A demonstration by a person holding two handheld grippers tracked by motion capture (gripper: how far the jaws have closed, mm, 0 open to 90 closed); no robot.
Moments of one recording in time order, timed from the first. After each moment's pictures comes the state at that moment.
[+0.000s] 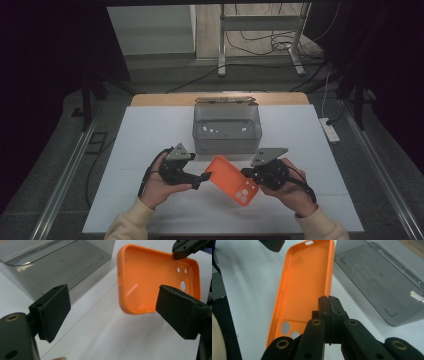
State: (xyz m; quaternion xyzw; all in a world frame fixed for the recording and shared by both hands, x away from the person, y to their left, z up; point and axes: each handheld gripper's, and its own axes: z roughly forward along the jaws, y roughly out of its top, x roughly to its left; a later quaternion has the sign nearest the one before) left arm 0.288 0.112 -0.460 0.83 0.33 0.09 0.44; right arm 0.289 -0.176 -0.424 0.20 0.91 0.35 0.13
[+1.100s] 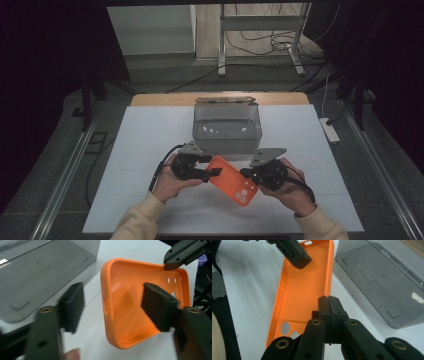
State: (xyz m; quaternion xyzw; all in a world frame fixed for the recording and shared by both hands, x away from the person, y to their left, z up) left arm 0.308 0.092 -0.467 0.83 0.31 0.04 0.46; right arm 0.290 -0.174 -0.426 0.19 0.91 0.35 0.13
